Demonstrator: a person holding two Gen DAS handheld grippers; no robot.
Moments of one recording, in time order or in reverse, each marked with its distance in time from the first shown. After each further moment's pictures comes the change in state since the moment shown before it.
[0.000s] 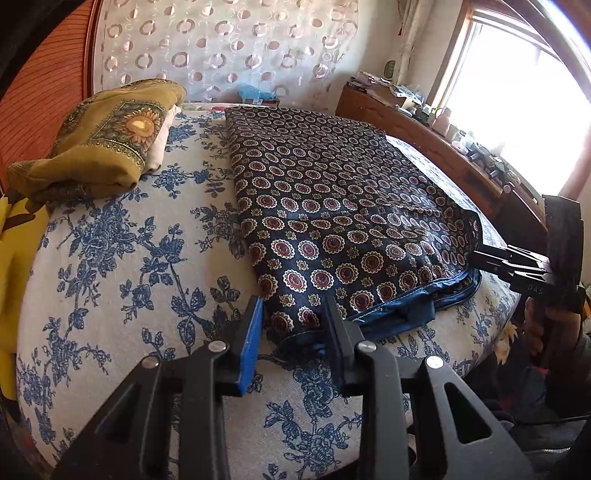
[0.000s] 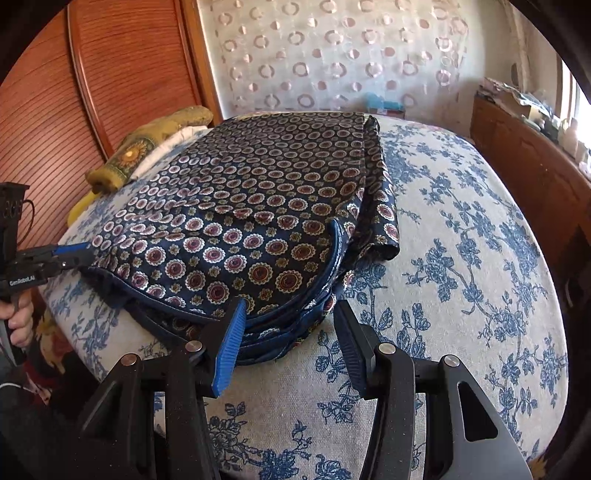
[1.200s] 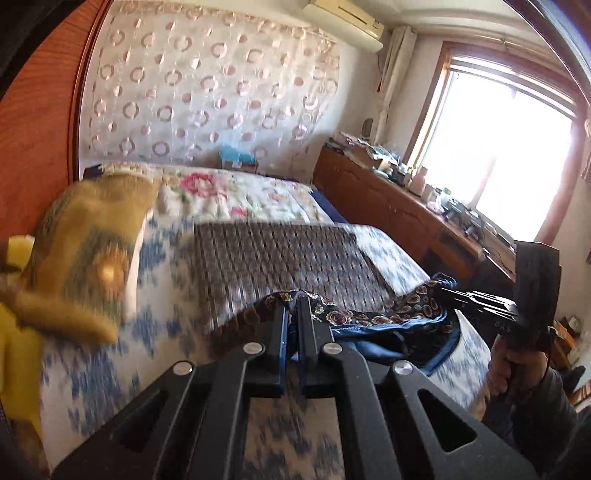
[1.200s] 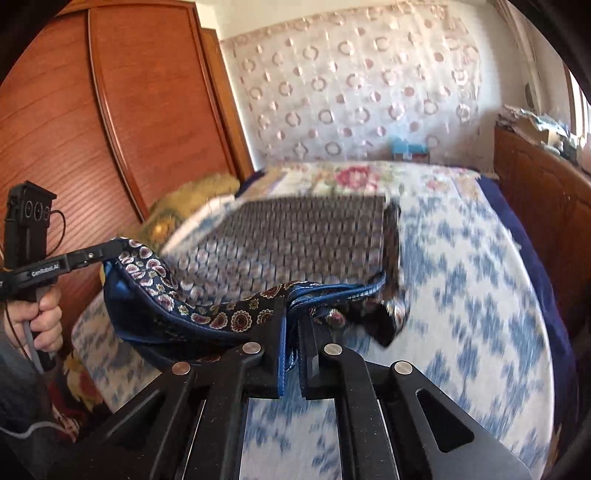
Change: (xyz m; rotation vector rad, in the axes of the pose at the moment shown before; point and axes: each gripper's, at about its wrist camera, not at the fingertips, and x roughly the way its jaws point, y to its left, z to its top) left arm -0.024 -0.012 0.113 0.000 -0.246 -0.095; right arm -0.020 -0.016 0.076 -0.002 -0.201 0.148
